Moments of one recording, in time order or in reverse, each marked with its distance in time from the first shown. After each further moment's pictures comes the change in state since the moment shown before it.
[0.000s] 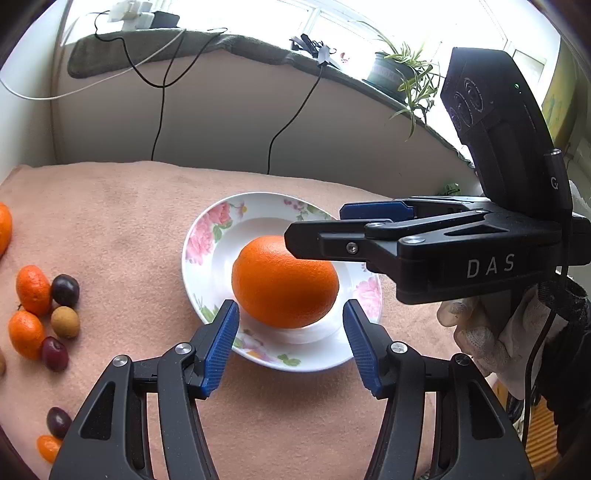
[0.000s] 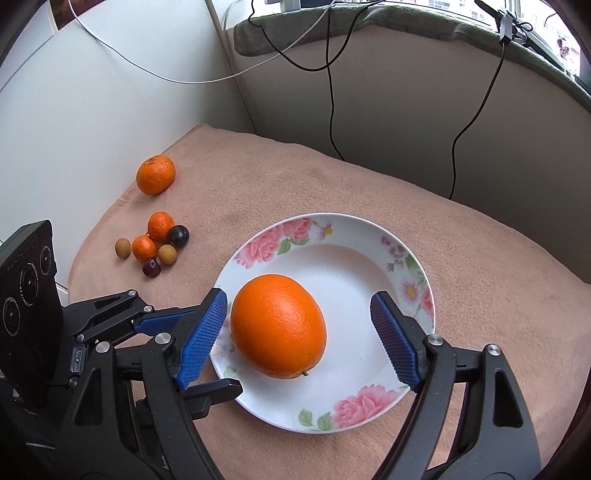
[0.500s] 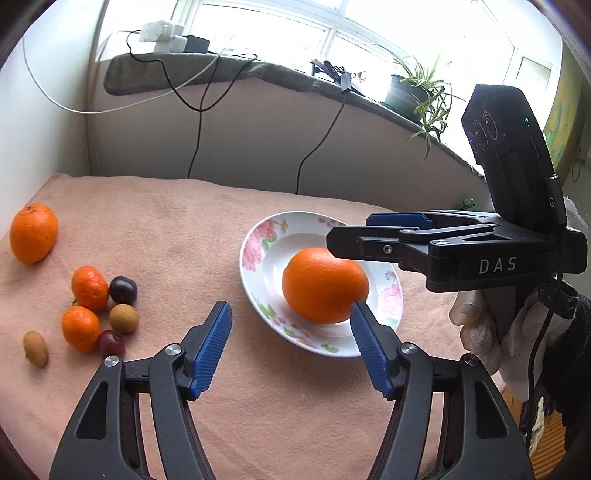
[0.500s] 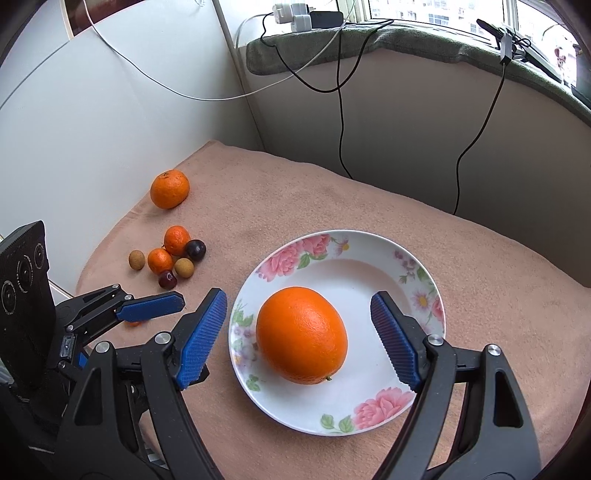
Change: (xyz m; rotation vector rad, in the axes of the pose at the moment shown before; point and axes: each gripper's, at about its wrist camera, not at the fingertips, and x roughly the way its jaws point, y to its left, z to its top) left arm -0.035 0.022 -0.003 -0.012 -0.080 0.090; right arm -0.011 0.017 0.000 -0.021 -0.072 0.024
